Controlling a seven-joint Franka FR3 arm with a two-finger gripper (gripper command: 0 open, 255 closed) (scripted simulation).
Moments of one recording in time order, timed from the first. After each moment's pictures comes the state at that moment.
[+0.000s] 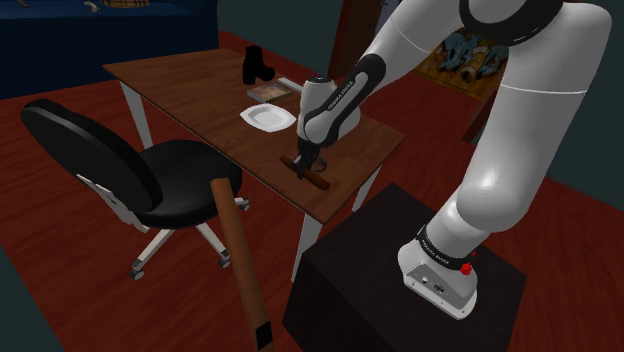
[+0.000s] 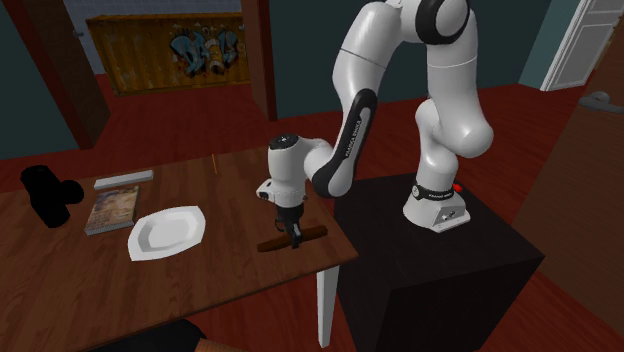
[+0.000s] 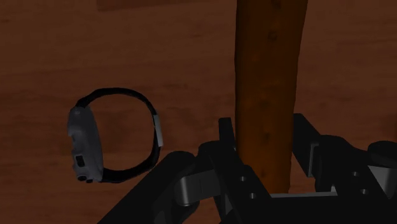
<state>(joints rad) 0.01 0.29 0.06 -2.45 -0.08 2.71 0.00</state>
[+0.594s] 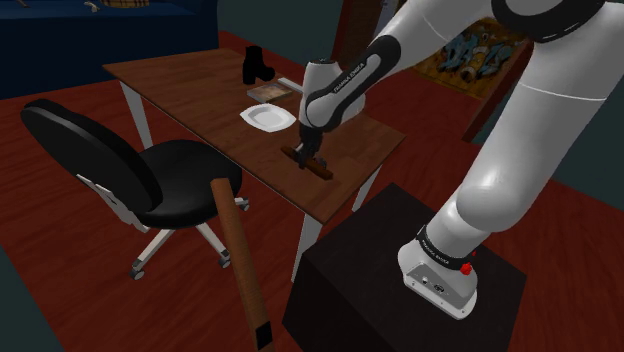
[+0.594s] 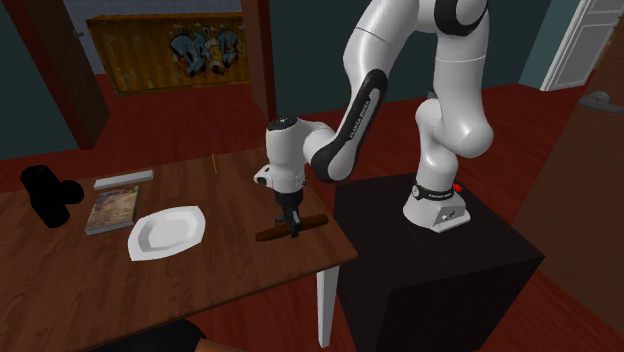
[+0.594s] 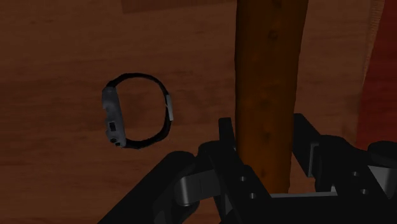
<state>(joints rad) 0.00 0.17 0.08 -2.45 -0.05 2.59 -0.02</state>
